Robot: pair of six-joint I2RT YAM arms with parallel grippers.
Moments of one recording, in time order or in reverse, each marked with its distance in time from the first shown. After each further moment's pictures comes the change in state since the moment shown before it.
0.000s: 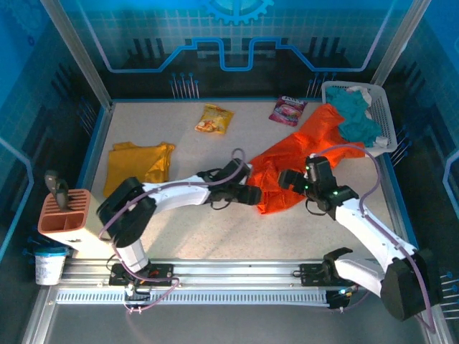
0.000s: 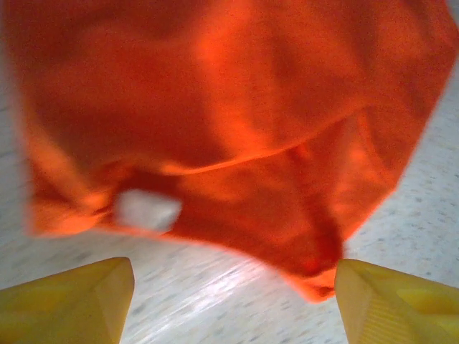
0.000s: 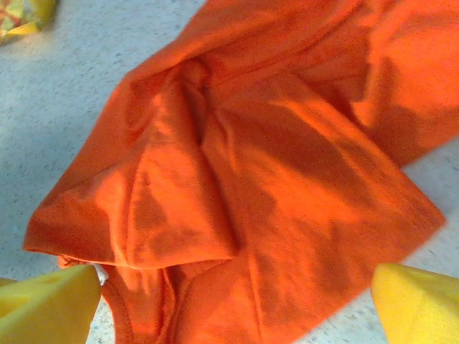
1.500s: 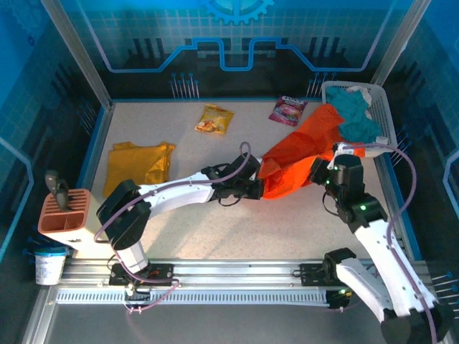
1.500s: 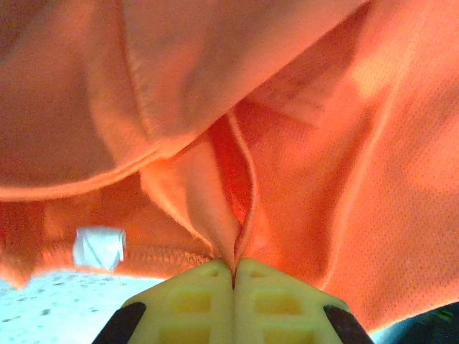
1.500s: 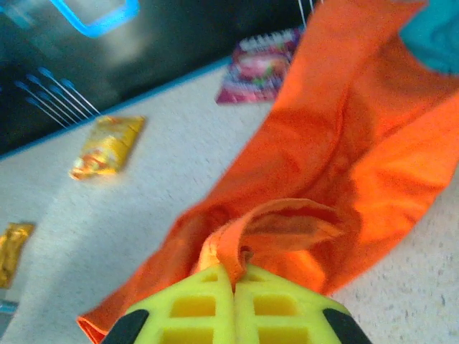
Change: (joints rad) left arm -0.039 -0.048 0.124 -0.083 0.032 -0.084; right arm -0.069 -0.293 0.137 -0.064 0.086 -0.111
